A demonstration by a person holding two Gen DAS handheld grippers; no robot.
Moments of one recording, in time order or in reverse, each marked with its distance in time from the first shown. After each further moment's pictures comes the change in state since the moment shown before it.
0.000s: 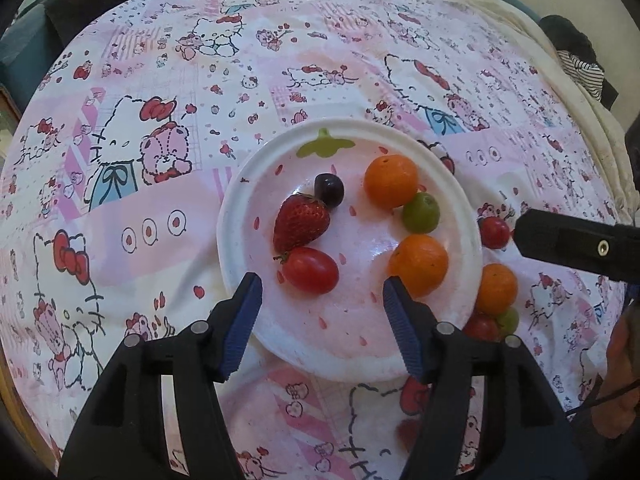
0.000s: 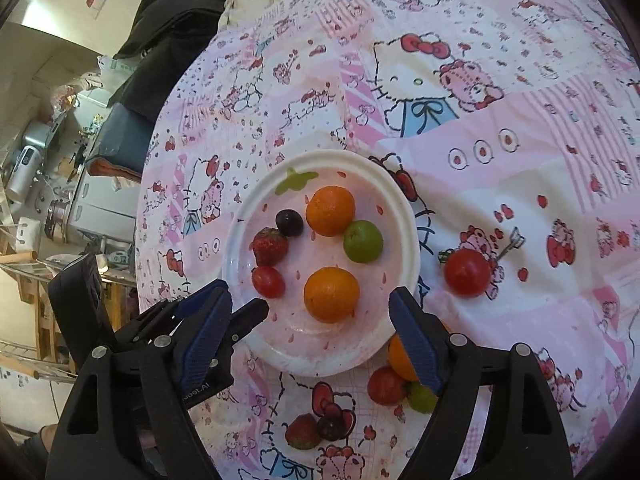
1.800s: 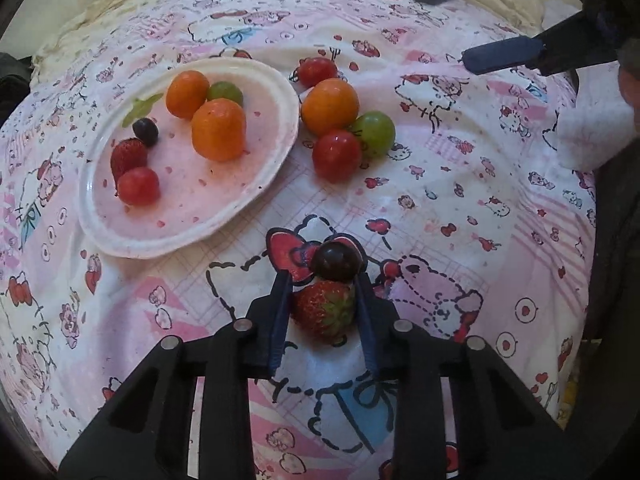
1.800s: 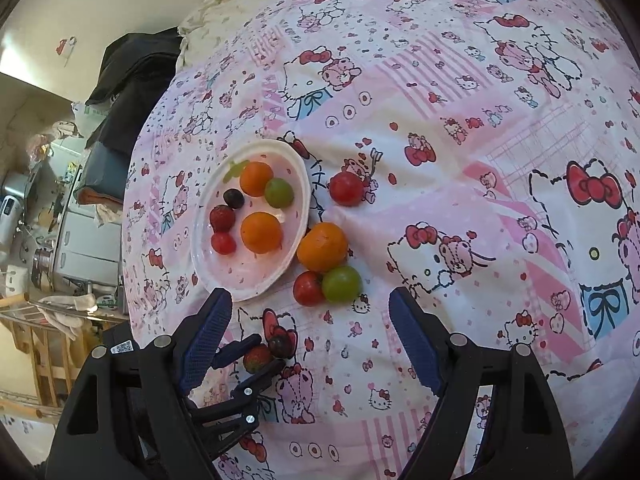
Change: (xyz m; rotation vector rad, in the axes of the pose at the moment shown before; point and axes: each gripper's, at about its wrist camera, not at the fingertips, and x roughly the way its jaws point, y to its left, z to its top) left arm 0.001 -0.085 -0.113 0.545 0.042 -0.102; right arm -0.074 -0.044 -0.081 0.149 -0.105 -0.086
